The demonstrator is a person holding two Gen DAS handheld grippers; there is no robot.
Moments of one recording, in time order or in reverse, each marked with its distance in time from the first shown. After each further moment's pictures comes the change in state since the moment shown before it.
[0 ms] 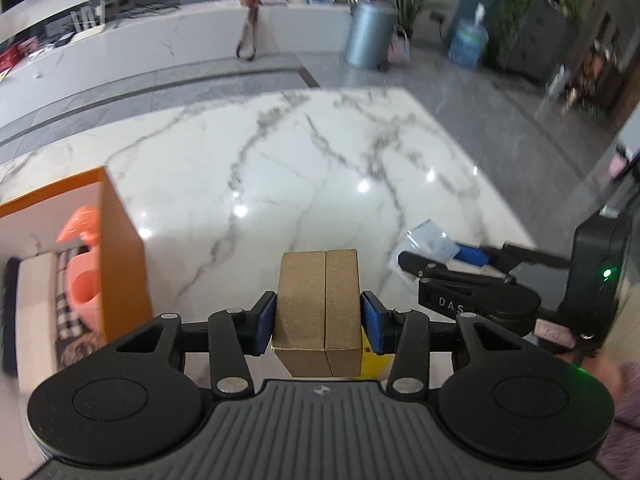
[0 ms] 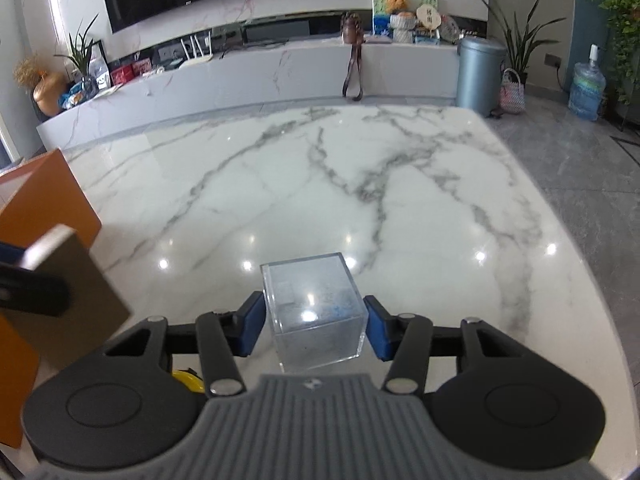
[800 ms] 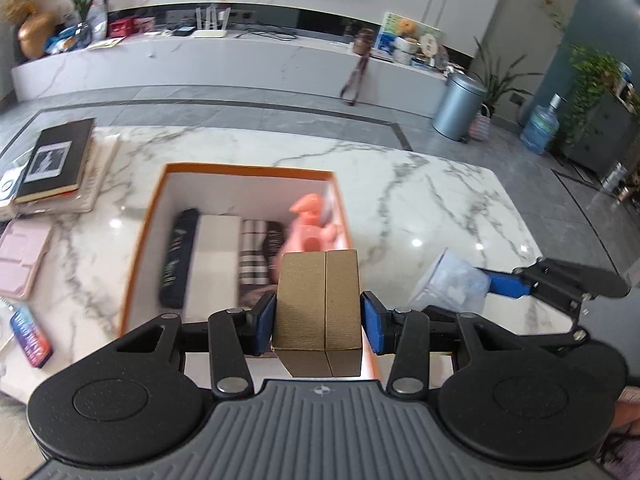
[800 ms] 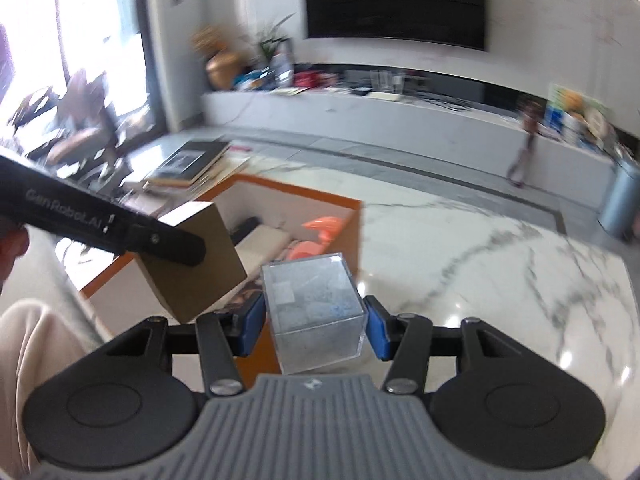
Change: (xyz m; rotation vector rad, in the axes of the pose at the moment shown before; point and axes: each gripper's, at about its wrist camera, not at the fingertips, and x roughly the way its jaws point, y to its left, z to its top) left arm -0.125 0.129 -0.050 -0.244 -0.131 0.140; right arm -0.118 0.197 0.029 -0.436 -0.052 0.391
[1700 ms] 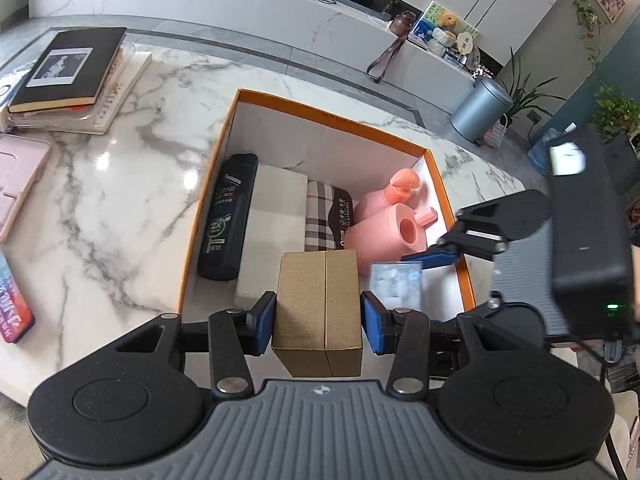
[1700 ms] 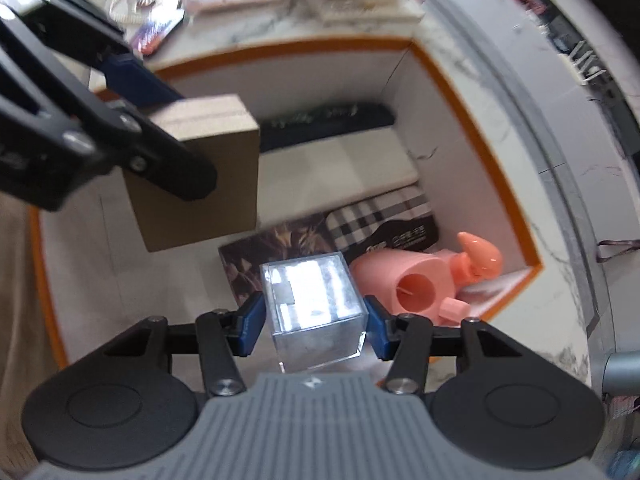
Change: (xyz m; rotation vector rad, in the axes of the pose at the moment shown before) left arm 0.059 0.110 -0.011 -0.170 0.101 -0.098; right arm 0.189 0.078 0.042 -0.668 0.568 0.140
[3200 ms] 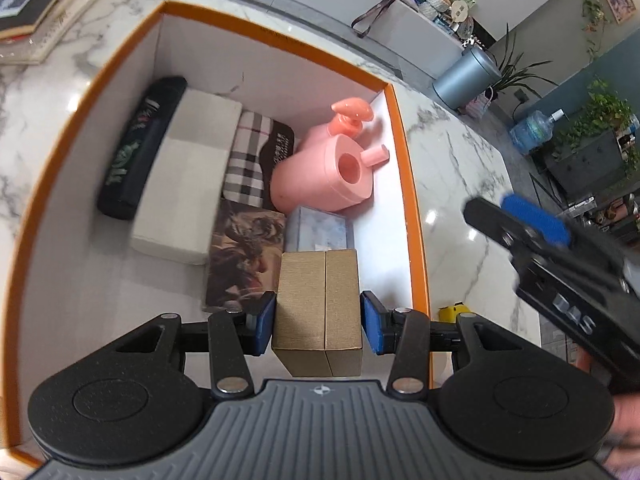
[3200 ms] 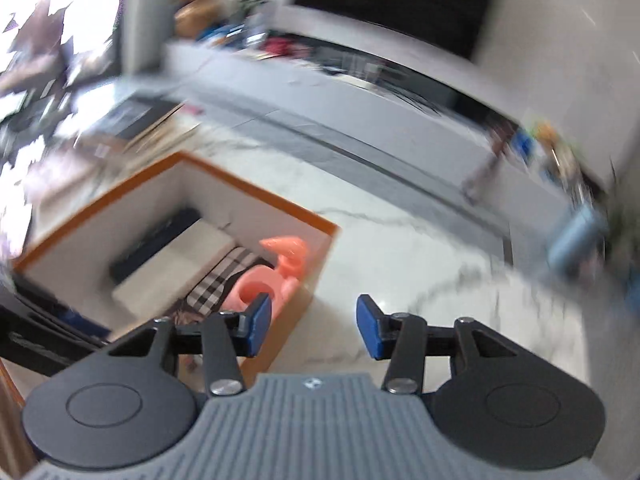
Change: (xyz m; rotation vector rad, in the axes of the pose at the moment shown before) left arm 0.054 -0.044 -0.016 -0.093 0.145 -0.089; right arm -0.088 -0.015 -0.107 0.774 -0.435 -0.347
